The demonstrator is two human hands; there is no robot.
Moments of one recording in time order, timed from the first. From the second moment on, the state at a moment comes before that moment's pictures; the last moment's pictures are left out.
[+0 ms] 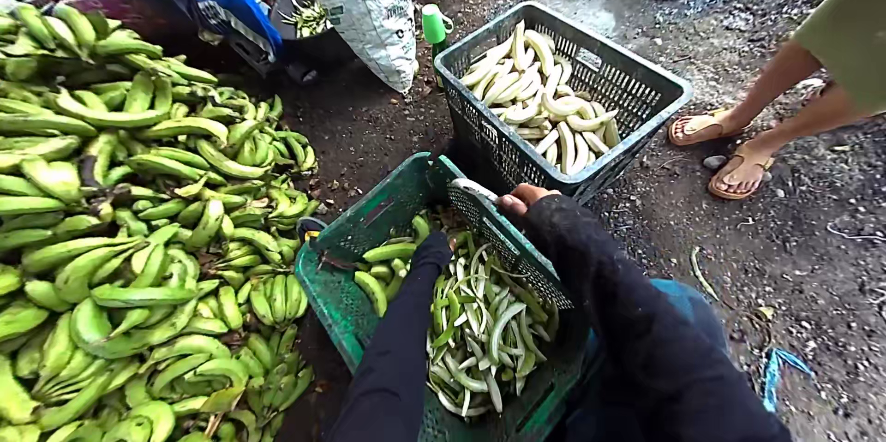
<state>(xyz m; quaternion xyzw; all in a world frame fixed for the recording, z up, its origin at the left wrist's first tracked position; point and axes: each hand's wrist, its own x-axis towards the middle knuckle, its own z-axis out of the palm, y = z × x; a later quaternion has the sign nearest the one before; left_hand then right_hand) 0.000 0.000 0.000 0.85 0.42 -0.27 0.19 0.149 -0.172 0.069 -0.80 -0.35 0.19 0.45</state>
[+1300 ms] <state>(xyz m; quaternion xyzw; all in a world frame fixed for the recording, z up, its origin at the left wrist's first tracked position) -0.183 -0.115 0.155 0.46 0.67 0.09 0.58 -0.091 -0.232 0.091 -0.77 -0.46 0.33 0.29</state>
